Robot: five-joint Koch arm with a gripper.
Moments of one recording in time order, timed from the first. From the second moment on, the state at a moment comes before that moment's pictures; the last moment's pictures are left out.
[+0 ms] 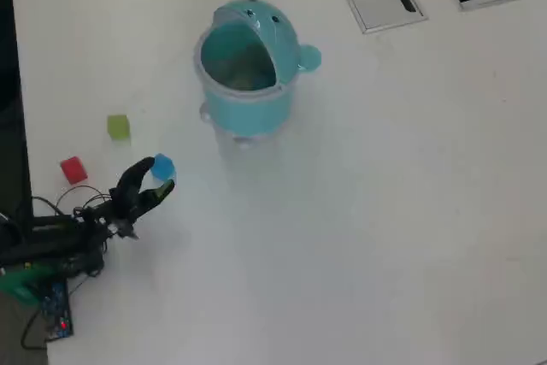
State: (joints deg) arm -16.9 131.2 177.5 -53.9 -33.6
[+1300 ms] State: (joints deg) arm -65.9 131.2 158.1 -40.2 -69.3
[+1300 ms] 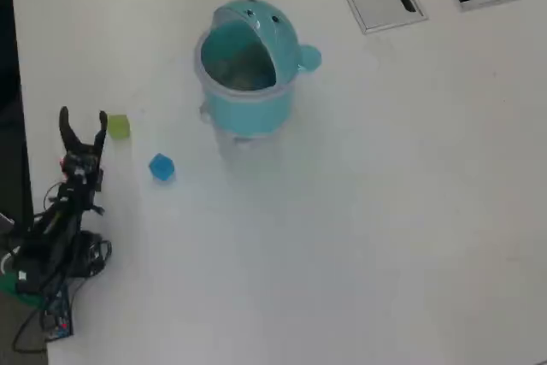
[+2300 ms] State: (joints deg) arm -81.2 131.2 134.9 38.6 -90.3
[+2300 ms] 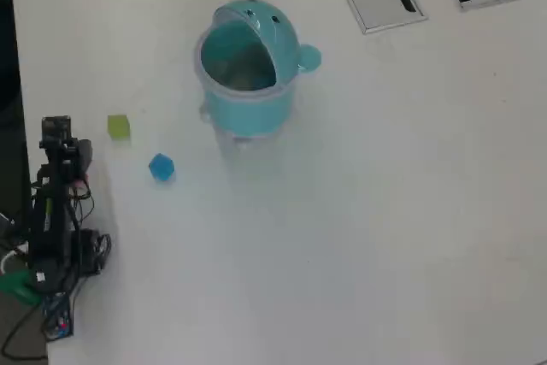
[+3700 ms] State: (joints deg) arm -87.5 105.2 133.7 38.3 -105.0
